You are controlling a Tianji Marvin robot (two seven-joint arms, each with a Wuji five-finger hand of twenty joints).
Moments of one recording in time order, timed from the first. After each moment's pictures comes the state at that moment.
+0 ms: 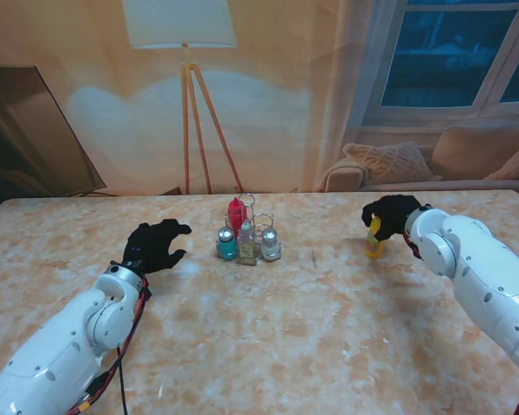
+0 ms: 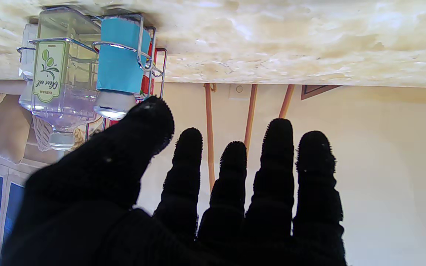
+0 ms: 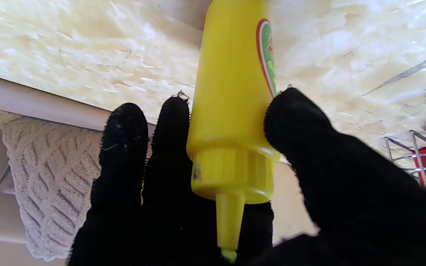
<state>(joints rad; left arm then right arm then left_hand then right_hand) 1.34 -1.09 -1.14 -1.24 0.94 -0.11 0.32 -0.97 -0.99 0.98 -1.06 -1.03 -0.15 0.16 0.71 -0.48 0.74 -0.15 0.60 0.07 0.32 0.42 0.54 0.19 0.33 0.34 0.64 0.26 0.38 0.61 0.34 0.25 0.84 0.53 0.57 -0.72 1.02 -0.26 0.54 -0.20 0.73 0.65 0.75 -0.02 0.59 0.51 1.03 -0.07 0.40 0.54 0.83 0.00 1.03 0.45</state>
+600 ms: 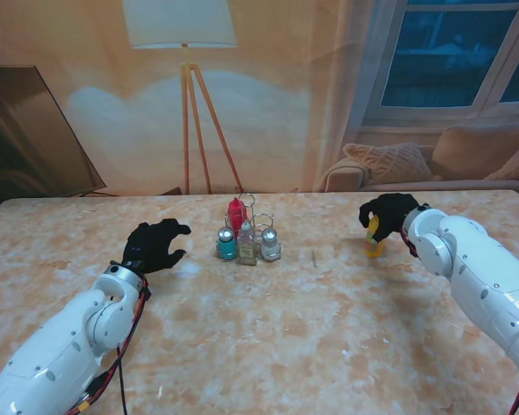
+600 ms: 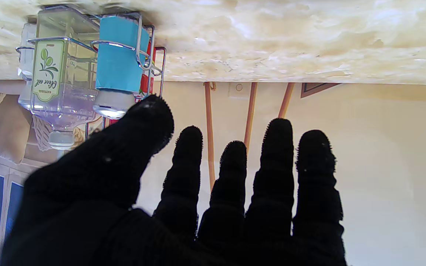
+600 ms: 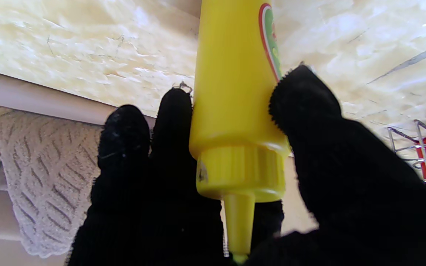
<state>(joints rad) 1.34 -1.09 -1.14 -1.24 0.95 -0.11 0.33 -0.94 -1.00 0.95 -1.01 -1.00 -0.15 0.10 0.71 -0.49 0.74 -0.15 0.61 0.07 0.33 0.42 0.54 0.19 0.33 0.34 0.64 0.26 0.38 0.61 0.35 0.25 0.85 0.52 0.65 -0.78 0.85 -0.30 0.60 -0.34 0.84 0.63 0.85 -0.03 0.57 0.65 1.09 -0.08 0.49 0.63 0.90 -0.02 1.09 0.53</state>
